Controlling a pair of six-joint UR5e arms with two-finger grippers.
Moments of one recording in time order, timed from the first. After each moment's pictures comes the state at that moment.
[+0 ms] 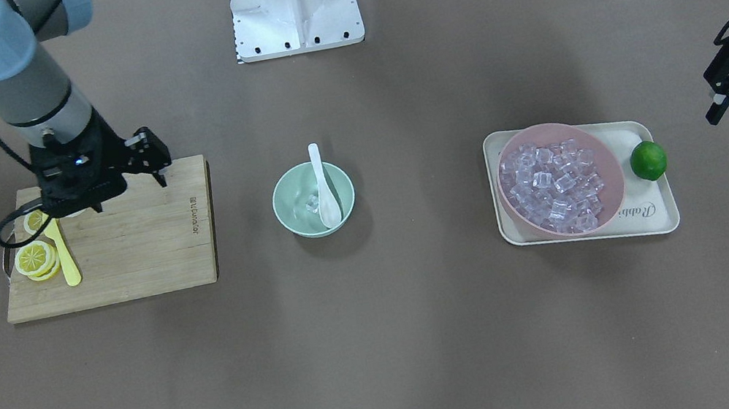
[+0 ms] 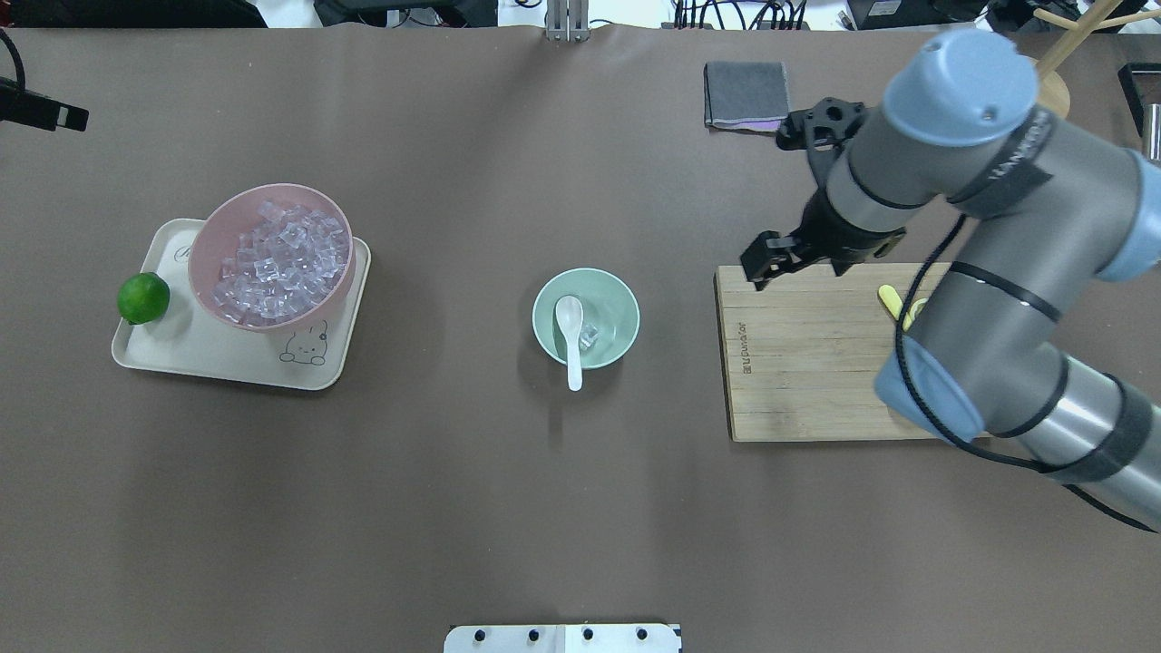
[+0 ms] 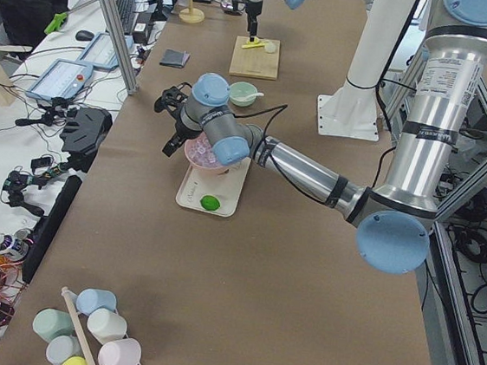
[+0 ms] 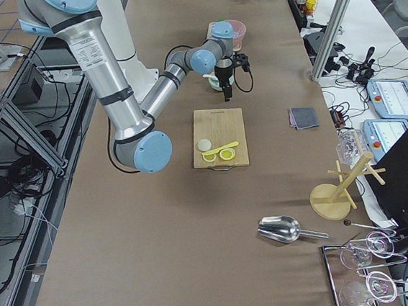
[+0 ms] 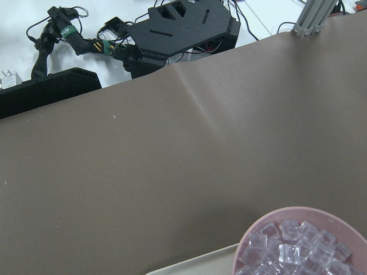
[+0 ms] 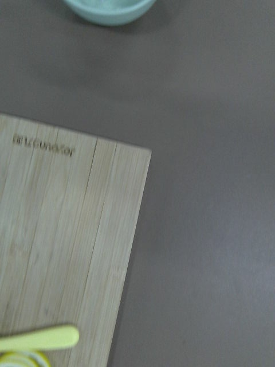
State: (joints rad) left arm -1.26 -1.71 -1.77 -2.17 -2.23 -0.44; right arm 0.84 -1.22 1.97 -1.71 2.08 0.69
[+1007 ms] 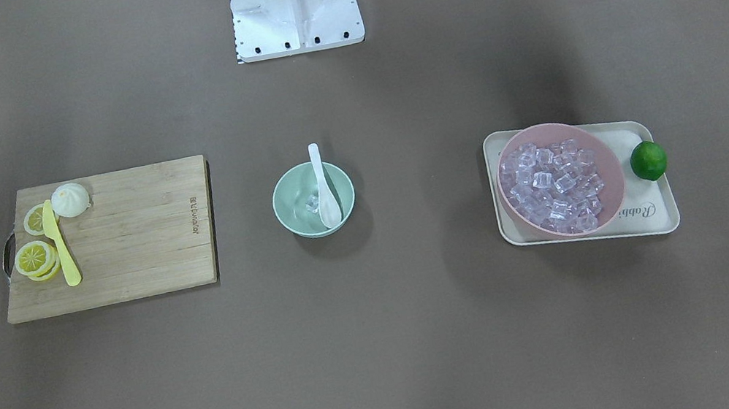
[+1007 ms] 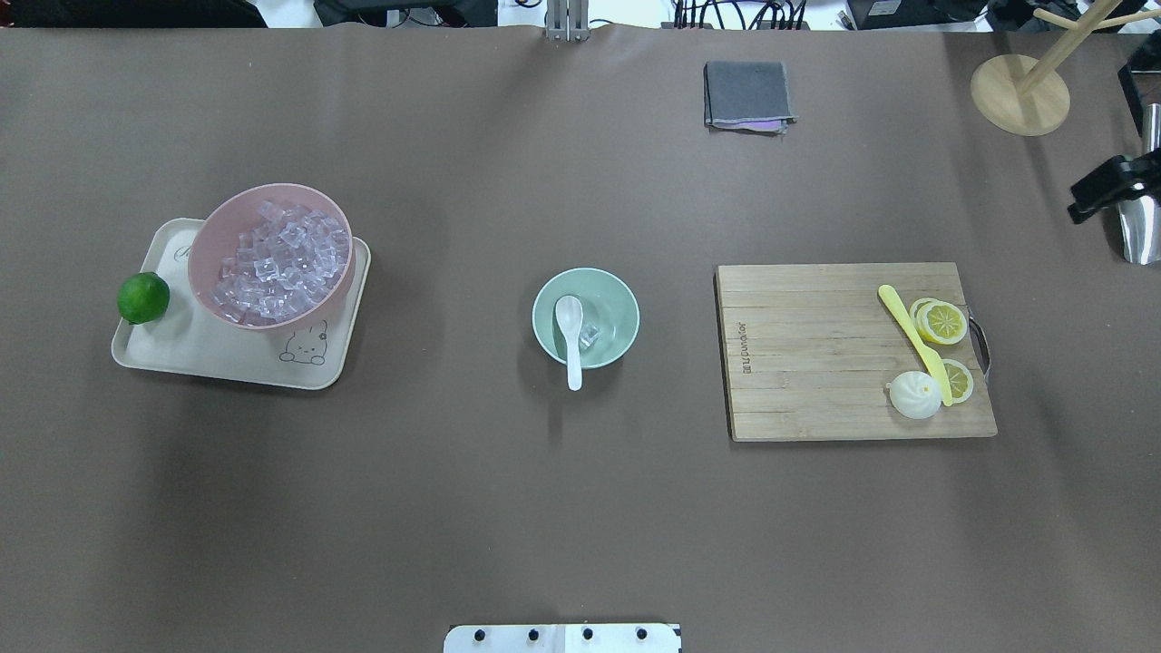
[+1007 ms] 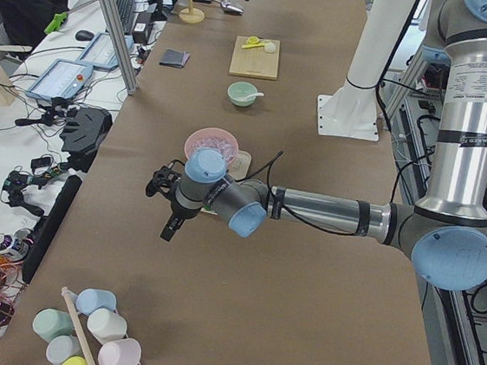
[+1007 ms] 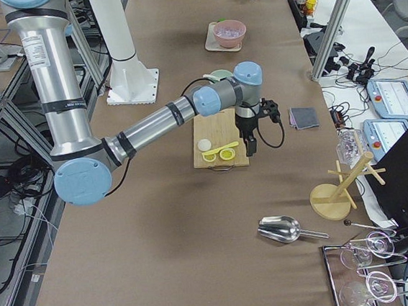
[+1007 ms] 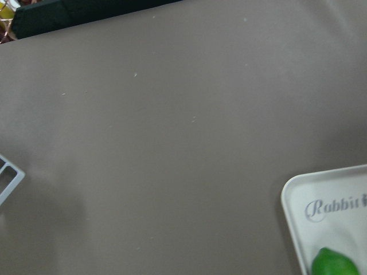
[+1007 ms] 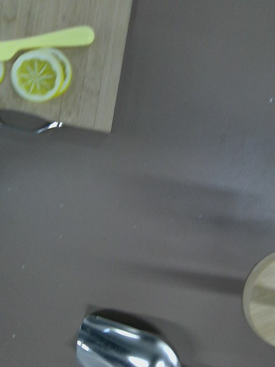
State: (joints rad) left arm -1.45 -1.55 -1.60 -2.12 -2.24 -0.17; right arm 1.31 -1.46 1.86 -1.71 2.21 0.17
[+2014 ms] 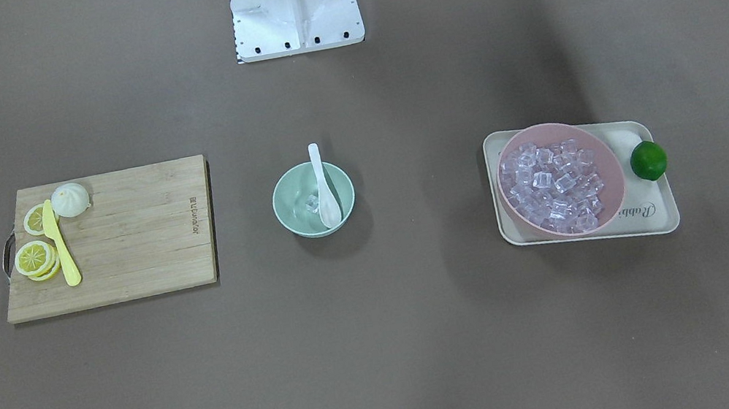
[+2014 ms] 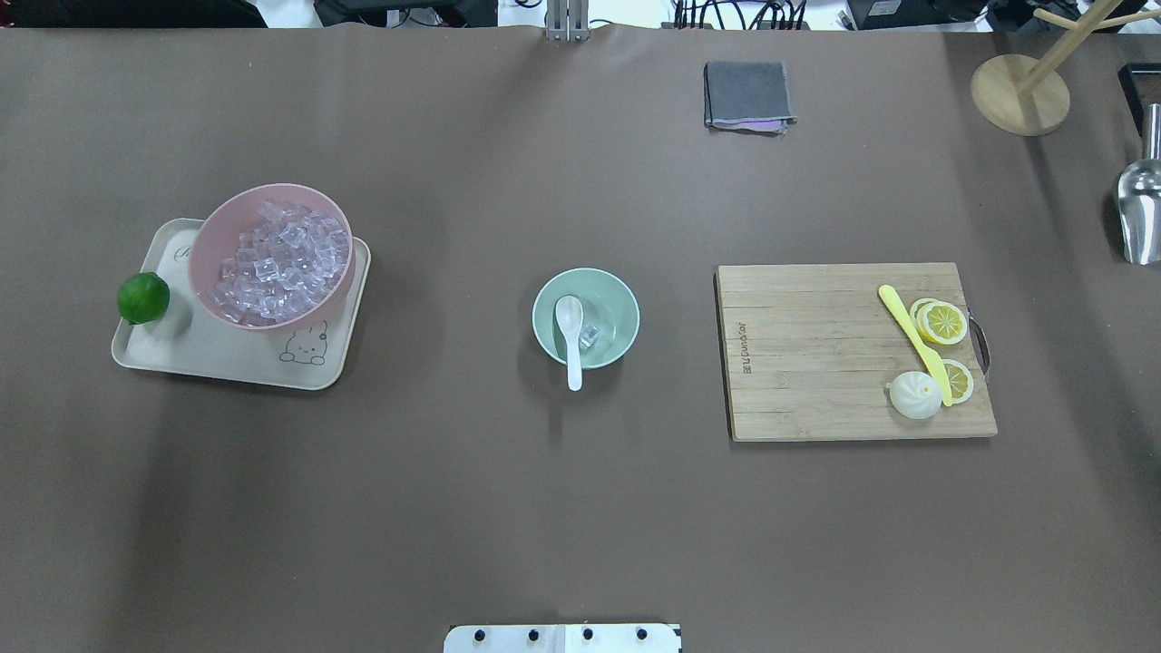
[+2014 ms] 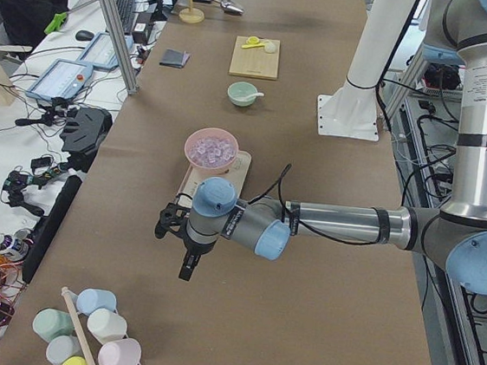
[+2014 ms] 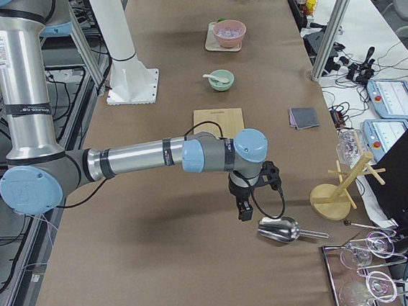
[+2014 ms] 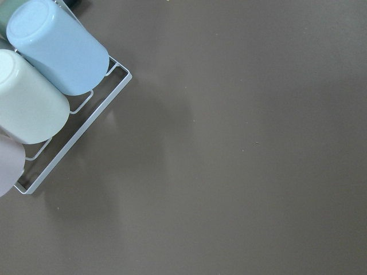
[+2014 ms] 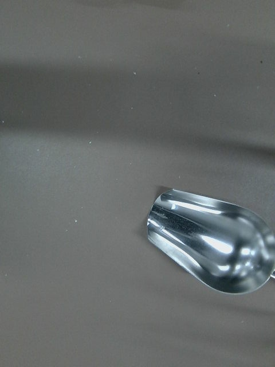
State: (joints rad) left arm -1.52 -1.46 -1.62 -1.97 -2.28 -0.12; right arm 1.54 -1.56 1.67 -1.71 2.29 -0.18
